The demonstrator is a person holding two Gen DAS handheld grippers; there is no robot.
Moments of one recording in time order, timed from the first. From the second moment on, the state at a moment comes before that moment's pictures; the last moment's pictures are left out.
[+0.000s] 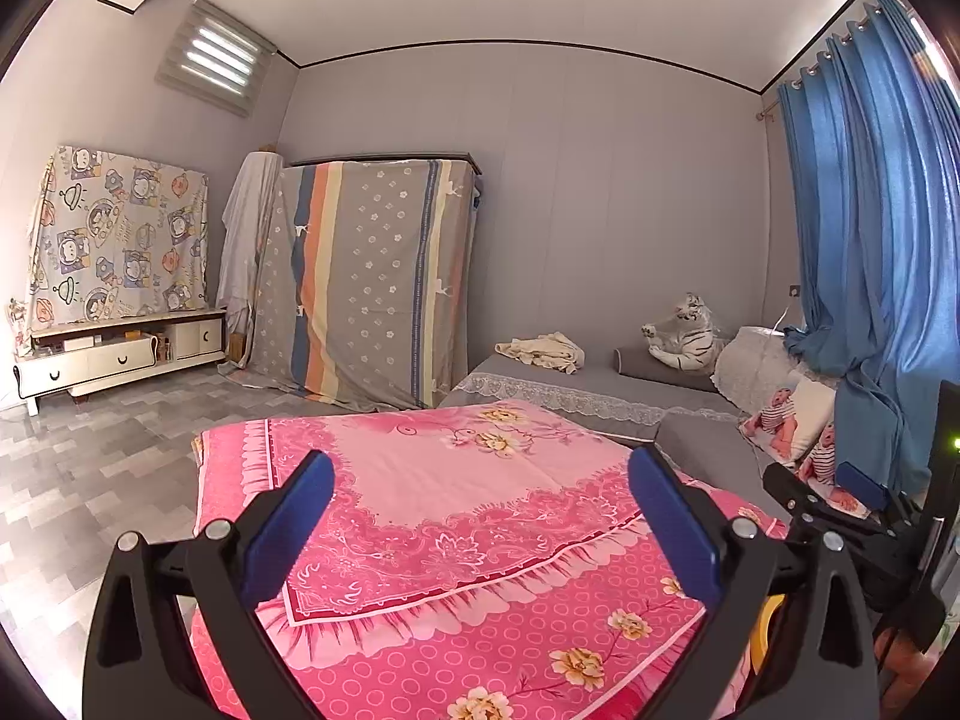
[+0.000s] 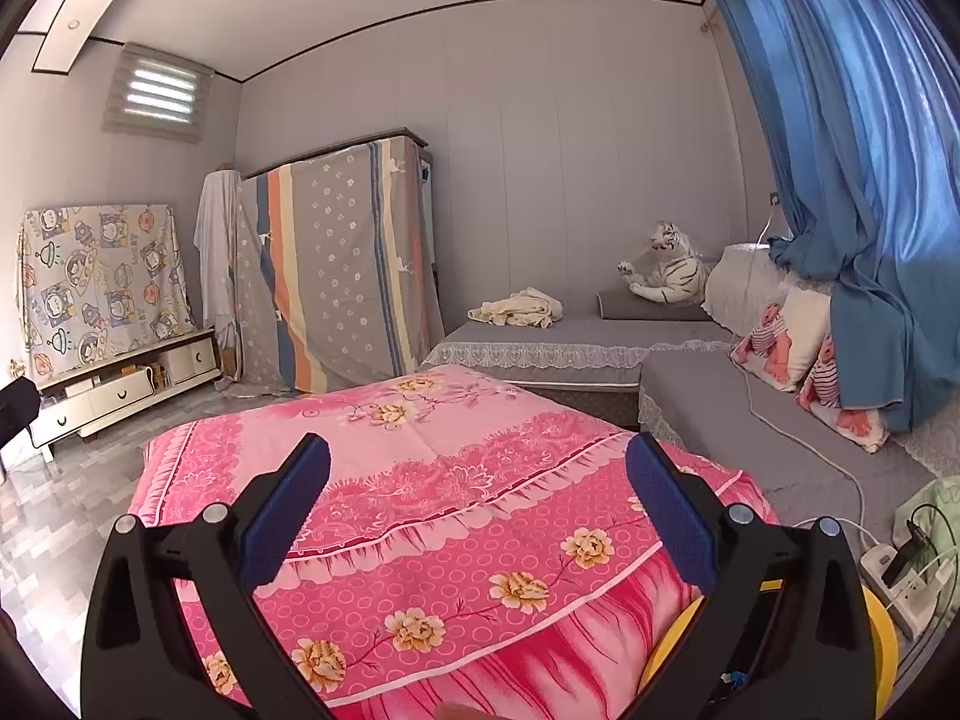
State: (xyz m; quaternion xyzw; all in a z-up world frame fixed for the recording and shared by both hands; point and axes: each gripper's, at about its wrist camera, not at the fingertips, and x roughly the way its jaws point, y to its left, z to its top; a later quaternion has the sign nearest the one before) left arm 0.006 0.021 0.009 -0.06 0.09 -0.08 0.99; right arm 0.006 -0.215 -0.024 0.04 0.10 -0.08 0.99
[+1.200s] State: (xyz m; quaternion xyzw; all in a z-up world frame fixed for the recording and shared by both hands) left arm 0.009 0.015 0.003 -0.06 0.09 -0.10 0.99; right arm 0.015 -0.222 -0.032 0.06 0.12 -0.08 0.99
